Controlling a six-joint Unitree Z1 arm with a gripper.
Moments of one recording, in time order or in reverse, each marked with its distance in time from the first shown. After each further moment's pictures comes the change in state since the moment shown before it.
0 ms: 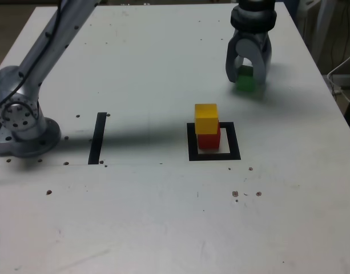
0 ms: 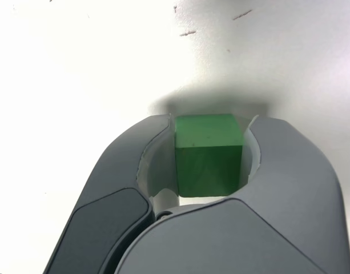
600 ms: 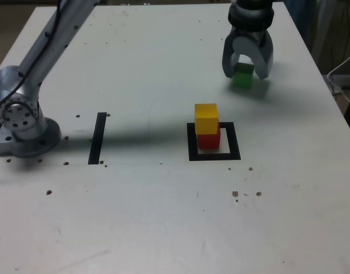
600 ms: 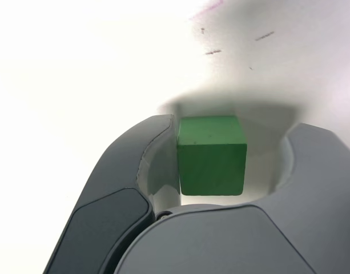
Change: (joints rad) arm 0.000 -0.005 0.000 0.007 0.065 -0.001
